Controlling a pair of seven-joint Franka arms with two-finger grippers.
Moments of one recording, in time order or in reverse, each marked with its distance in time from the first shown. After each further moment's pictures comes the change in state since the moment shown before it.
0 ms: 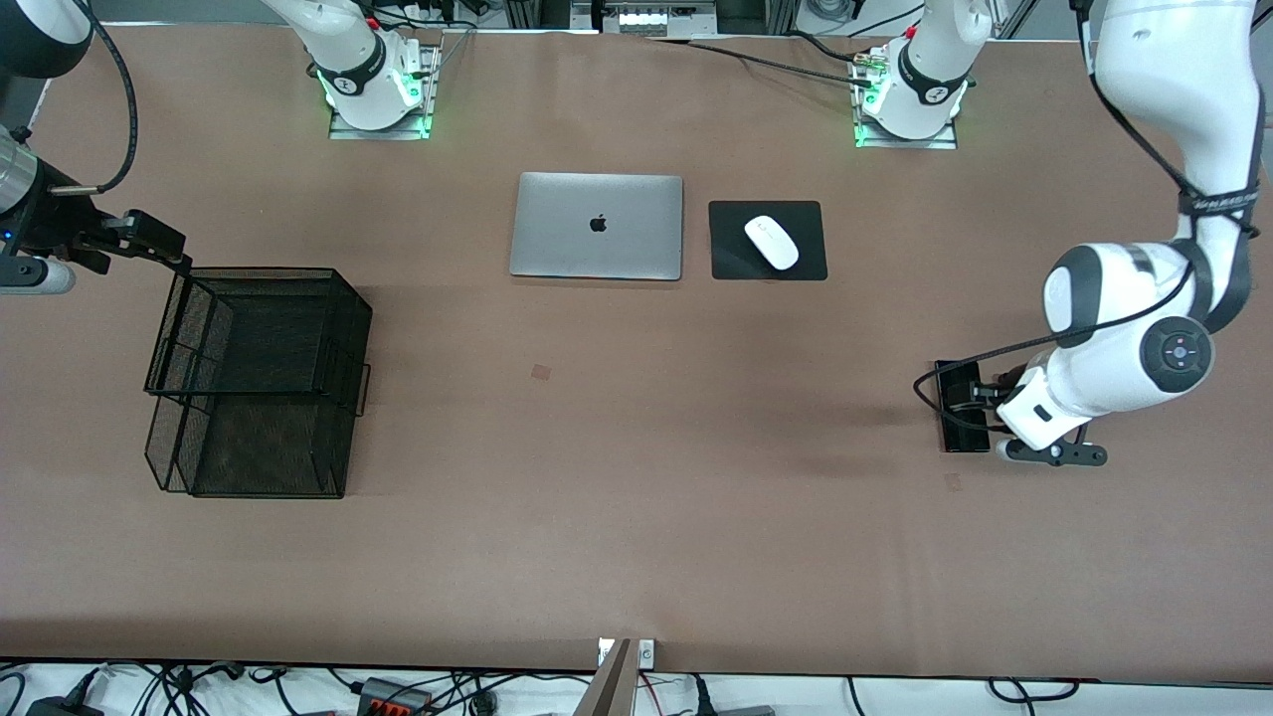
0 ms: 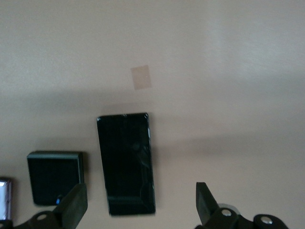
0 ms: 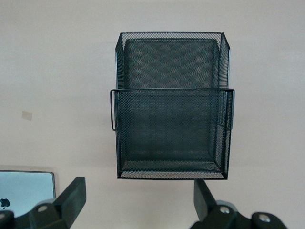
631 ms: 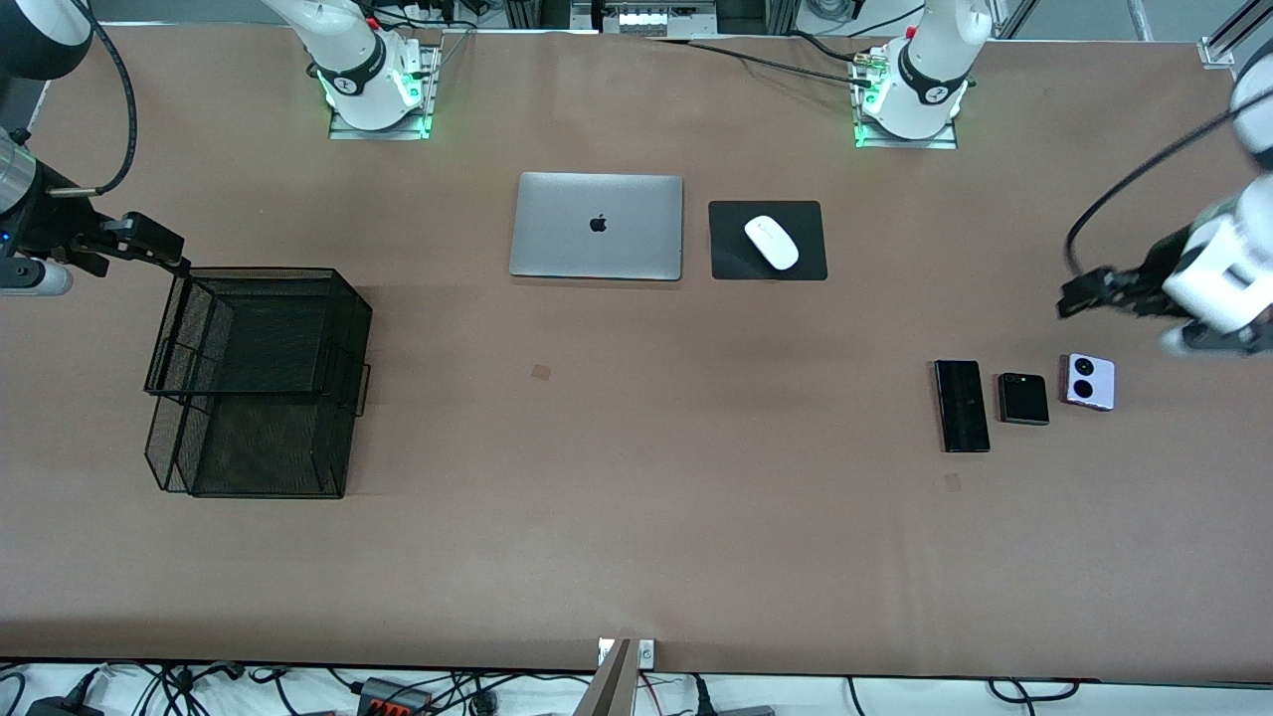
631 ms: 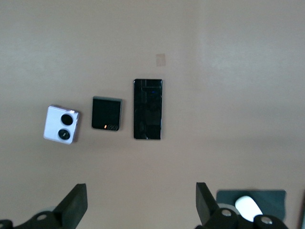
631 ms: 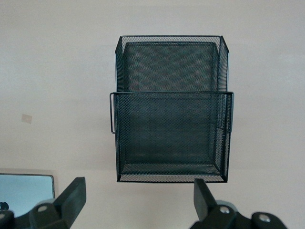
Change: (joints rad) left arm 0.018 -0.338 0.024 0.062 0.011 -0.395 -0.039; right arm 0.000 0.000 -0.002 -0.006 0.000 0.017 0.000
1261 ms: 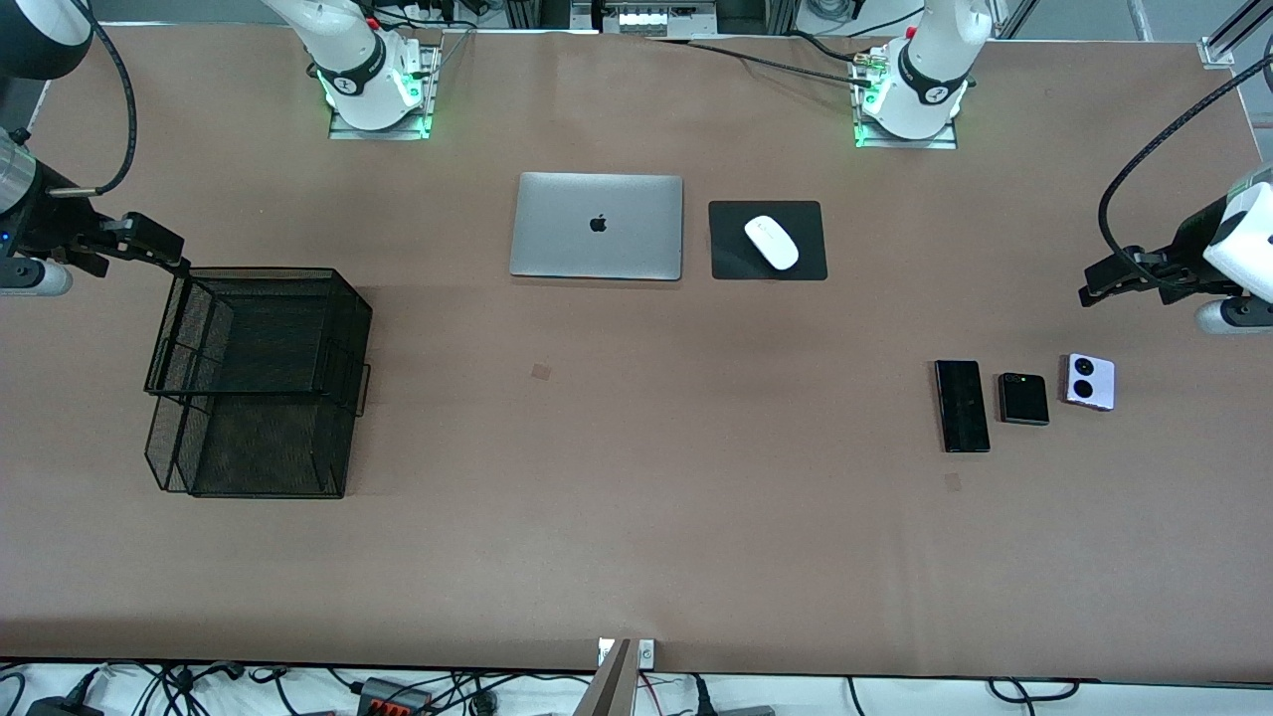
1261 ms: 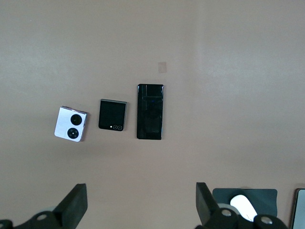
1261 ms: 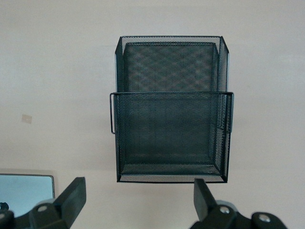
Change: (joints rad) left arm 0.003 -0.101 0.014 0.030 0.000 -0.079 -0.019; right arm 0.000 0.000 0.000 0.000 0.000 0.001 0.000
